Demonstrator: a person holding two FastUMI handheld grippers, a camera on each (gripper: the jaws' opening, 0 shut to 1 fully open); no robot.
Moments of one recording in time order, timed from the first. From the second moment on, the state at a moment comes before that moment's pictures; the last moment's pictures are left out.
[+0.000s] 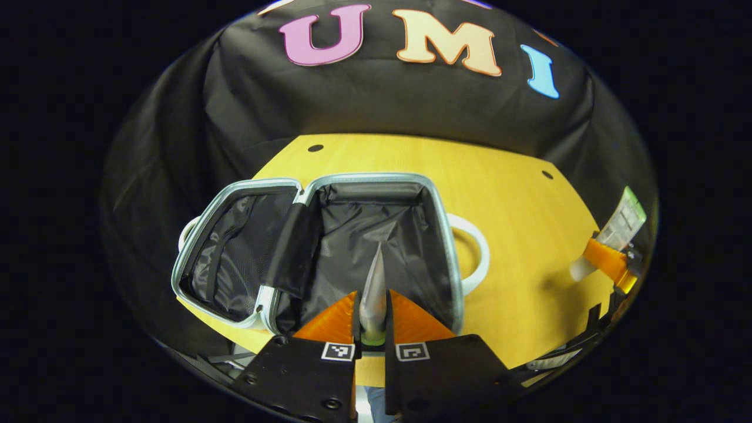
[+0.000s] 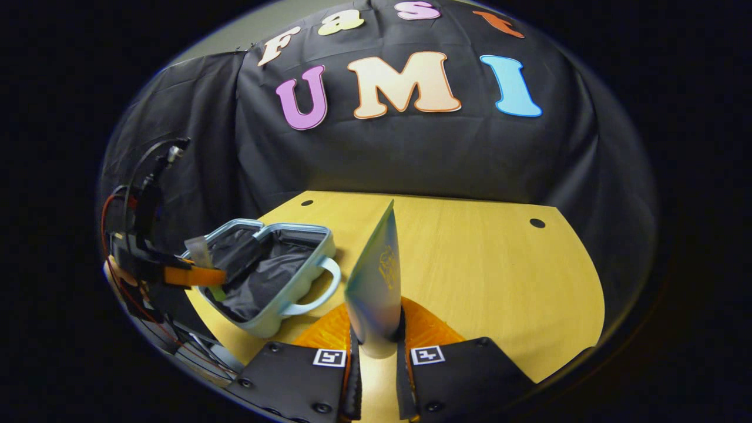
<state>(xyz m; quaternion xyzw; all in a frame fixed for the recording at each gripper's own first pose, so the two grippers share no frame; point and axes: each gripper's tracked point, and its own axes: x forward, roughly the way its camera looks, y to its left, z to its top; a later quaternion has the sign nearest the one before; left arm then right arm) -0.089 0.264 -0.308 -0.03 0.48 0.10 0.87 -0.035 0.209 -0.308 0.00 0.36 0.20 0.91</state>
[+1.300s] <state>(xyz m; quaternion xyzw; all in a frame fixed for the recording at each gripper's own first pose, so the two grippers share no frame) -0.037 0.314 -0.294 -0.08 0.39 -0.04 0.92 -0.100 0.430 -0.395 0.03 0.54 0.25 0.81</state>
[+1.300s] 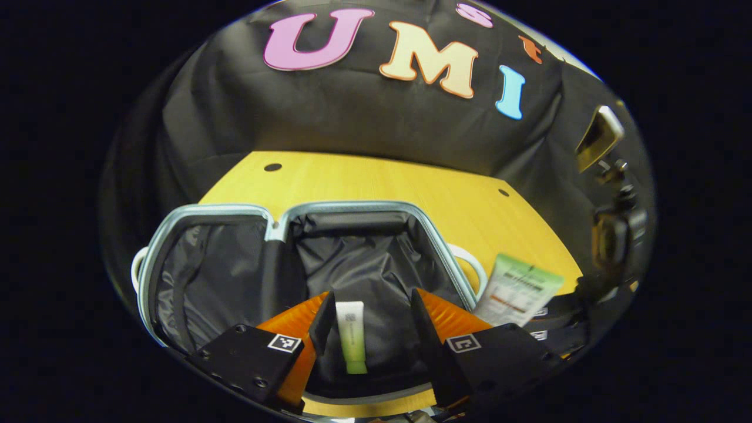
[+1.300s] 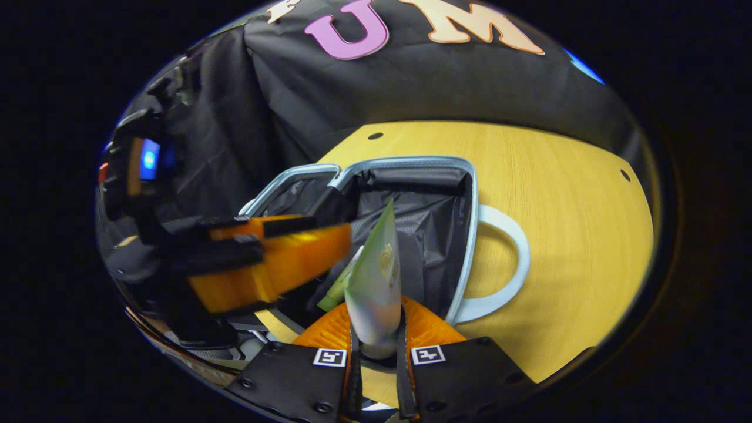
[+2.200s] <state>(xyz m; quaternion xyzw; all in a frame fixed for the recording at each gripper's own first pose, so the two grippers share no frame) -0.073 0.596 -0.248 -0.06 0.34 0.21 0.92 -0.052 0.454 -0.373 0.05 0.46 0.23 0.86</state>
